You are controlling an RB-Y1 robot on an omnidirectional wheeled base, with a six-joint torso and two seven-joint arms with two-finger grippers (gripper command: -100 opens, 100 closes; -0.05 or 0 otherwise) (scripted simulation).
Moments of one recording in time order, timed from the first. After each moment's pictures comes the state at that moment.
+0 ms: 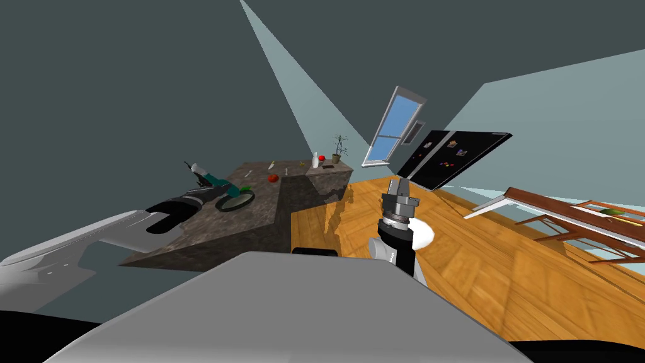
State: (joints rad) left arm 0.55 1.02 0.31 -1.79 -0.30 0.23 -0.10; right arm 0.48 0.00 -0.06 -2.29 0.05 -0.63 0.02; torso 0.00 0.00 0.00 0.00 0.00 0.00
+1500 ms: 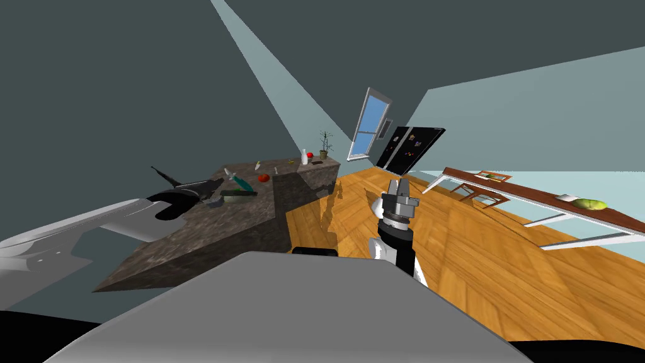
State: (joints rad) left arm 0.54 1.12 0.32 -1.88 -0.23 0.52 -0.06; right arm 0.48 0.00 -0.06 -2.29 0.05 -0.63 0.02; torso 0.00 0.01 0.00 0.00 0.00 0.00
